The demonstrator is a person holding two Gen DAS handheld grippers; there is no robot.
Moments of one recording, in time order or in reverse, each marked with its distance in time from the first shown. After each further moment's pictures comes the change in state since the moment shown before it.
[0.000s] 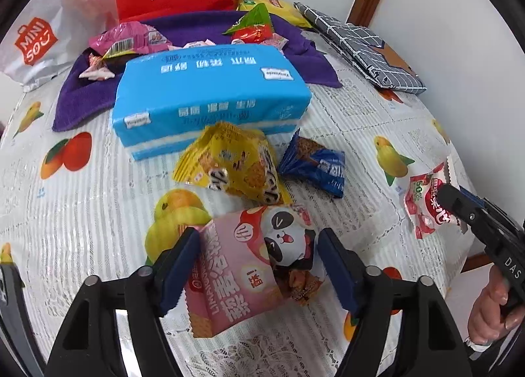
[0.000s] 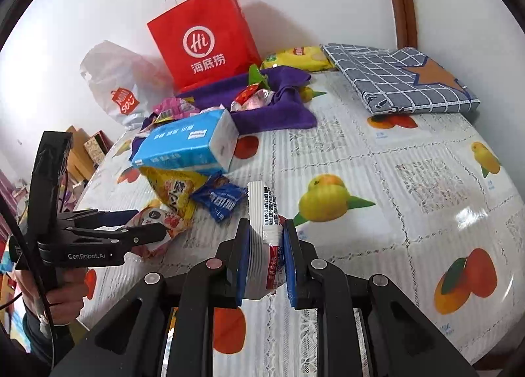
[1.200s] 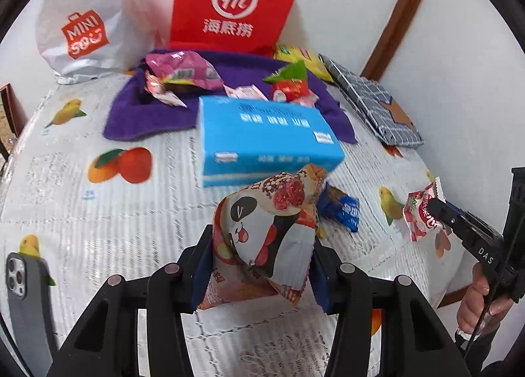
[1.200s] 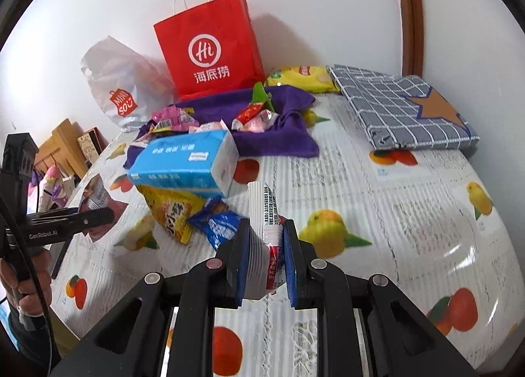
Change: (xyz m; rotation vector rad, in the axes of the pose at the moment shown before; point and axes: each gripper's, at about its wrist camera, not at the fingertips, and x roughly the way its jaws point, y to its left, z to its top) left arm -0.052 0.063 -0.001 -0.121 -0.167 -0.041; right arm 0.001 0.015 0.029 -0.077 -0.046 -0.047
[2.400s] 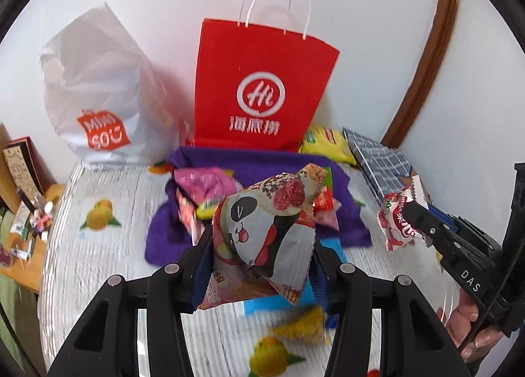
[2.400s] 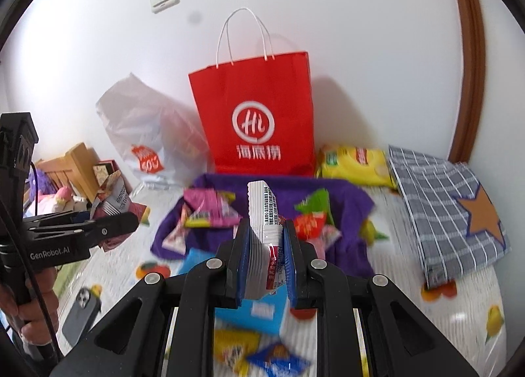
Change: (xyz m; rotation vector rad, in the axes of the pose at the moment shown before) left arm -0.035 0.011 0.142 -0.014 -0.153 0.101; right arm 0.038 0.087 0.154 -0.104 -0.128 0.057
